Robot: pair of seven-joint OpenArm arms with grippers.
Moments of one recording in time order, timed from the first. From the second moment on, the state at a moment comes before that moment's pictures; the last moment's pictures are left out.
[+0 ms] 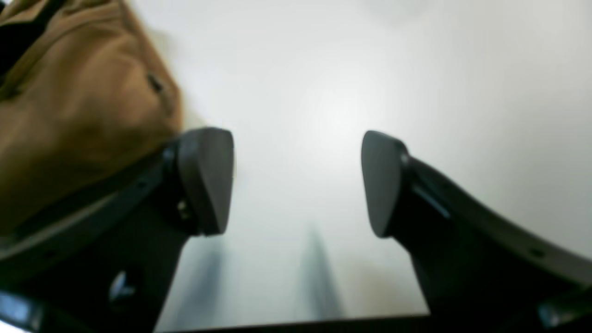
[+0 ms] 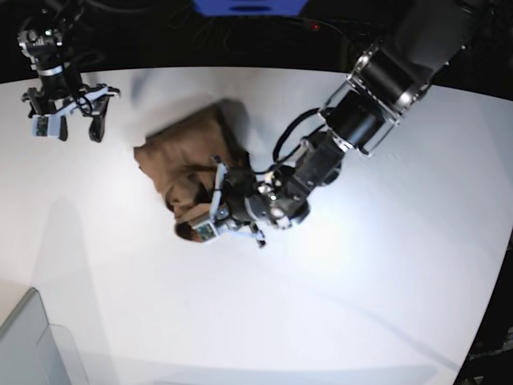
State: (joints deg) left arm -28.7 -1.9 48.2 55.6 -7.5 -24.2 31.3; right arm -23.4 -8.8 44.9 109.8 8.5 39.4 -30.3
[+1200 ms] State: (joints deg) left arm -28.0 -3.0 47.4 78.0 25.0 -23.8 31.1; right arm -24.1 -9.3 45.4 109.8 8.5 39.4 -30.4
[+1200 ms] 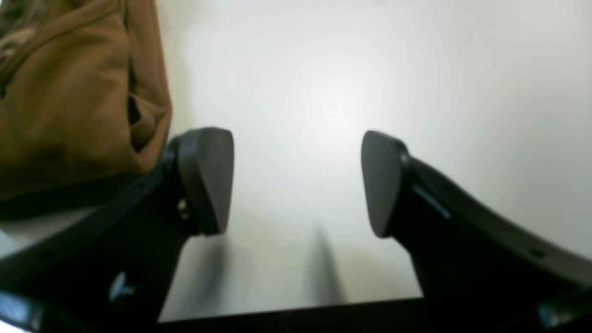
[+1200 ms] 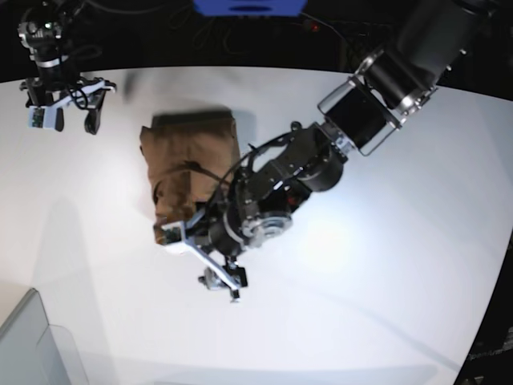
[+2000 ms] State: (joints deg) left arm 12.1 2.7 -2.4 102.9 8.2 -23.3 46.9; right arm -17.2 -9.1 37.0 95.7 8.4 39.6 -30.0
